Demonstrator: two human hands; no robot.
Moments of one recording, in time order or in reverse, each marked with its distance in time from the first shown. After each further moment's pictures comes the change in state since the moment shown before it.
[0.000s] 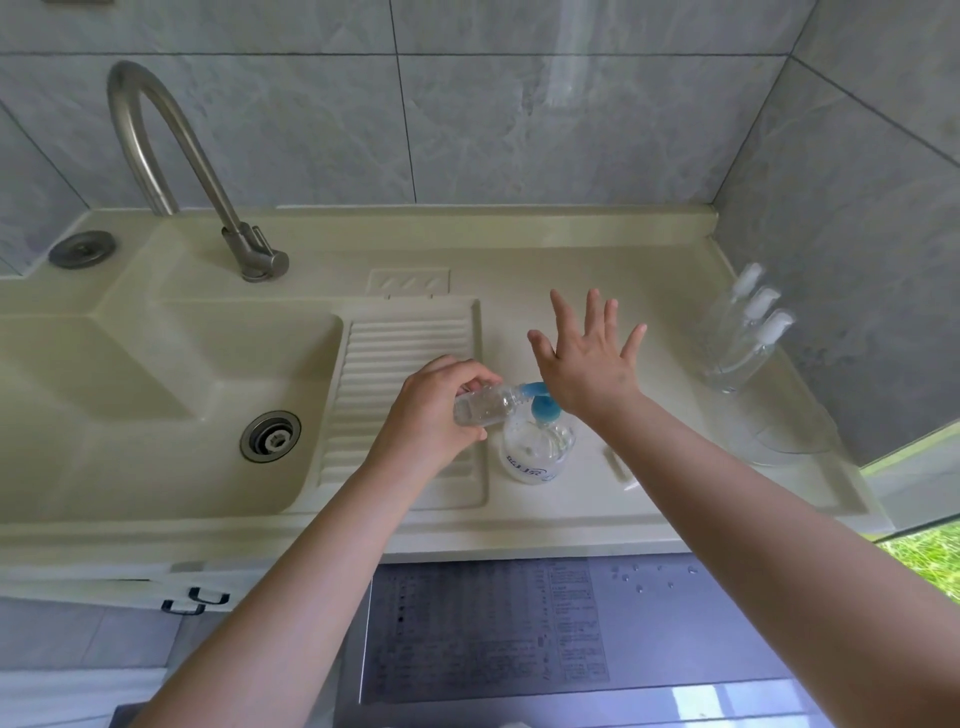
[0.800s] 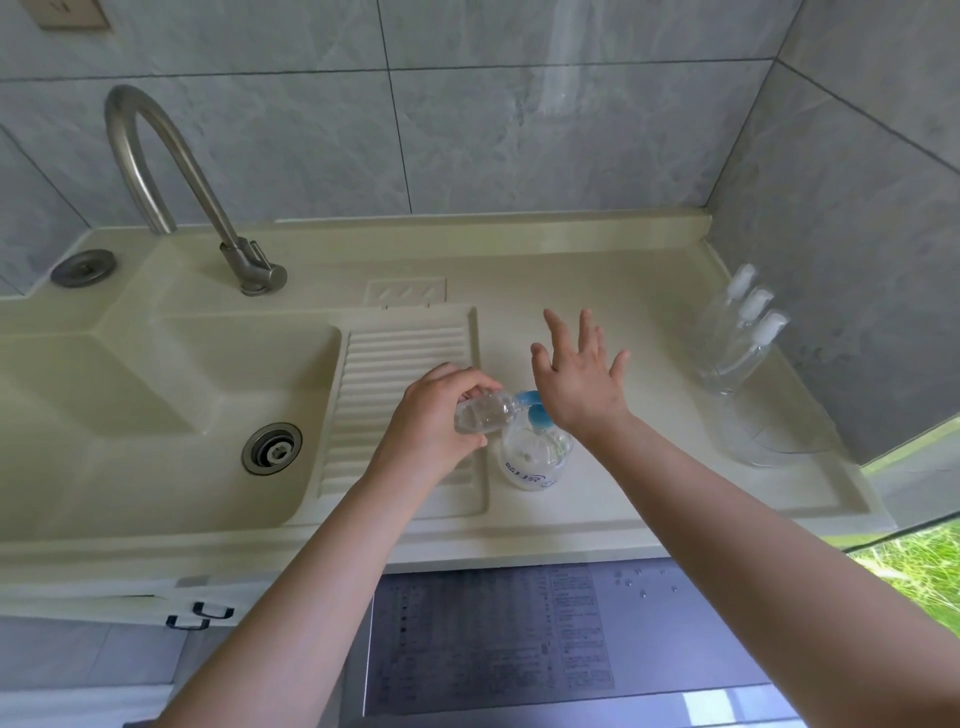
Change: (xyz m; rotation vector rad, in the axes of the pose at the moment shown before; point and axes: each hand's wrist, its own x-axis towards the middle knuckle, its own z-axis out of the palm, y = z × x) left_hand 0.002 0.000 0.004 0.030 -0.008 0.012; right_hand -0.007 0.002 0.013 0.223 -0.009 0.025
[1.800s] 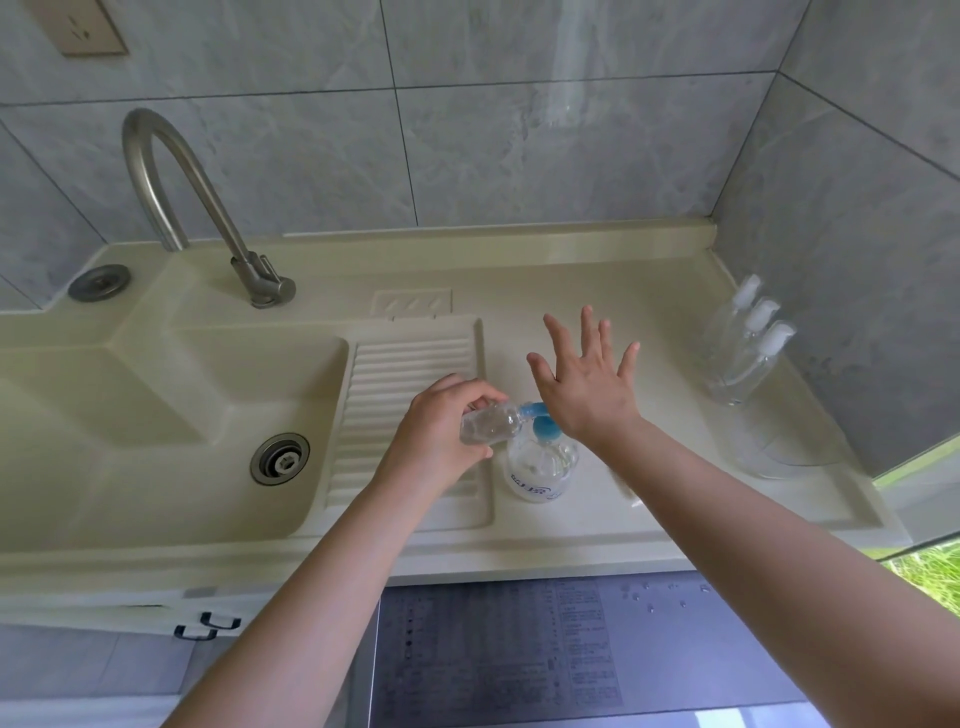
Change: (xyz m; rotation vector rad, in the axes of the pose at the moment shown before) left_hand 0.002 0.003 -0.003 0.003 -0.026 -0.005; right_hand 0.004 0.001 -0.008 -0.169 0.004 -0.072
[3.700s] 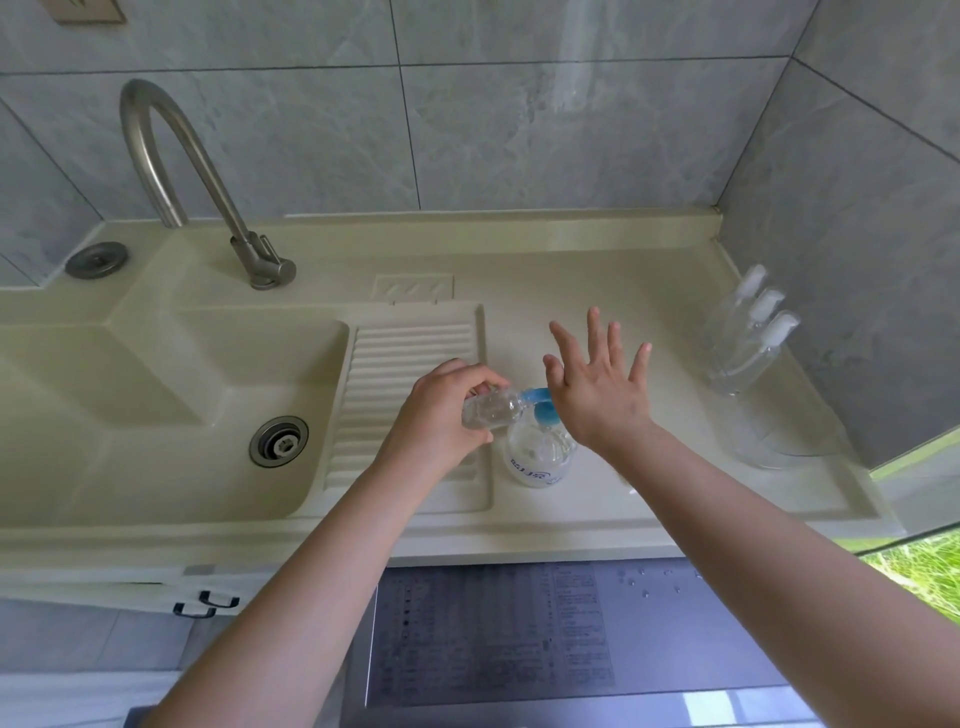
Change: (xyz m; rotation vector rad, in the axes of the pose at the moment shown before) left_hand -0.002 0.001 0.001 -0.007 -0.004 -0.015; right_hand -0.019 0.008 0.002 -0.090 -0.034 -0.004
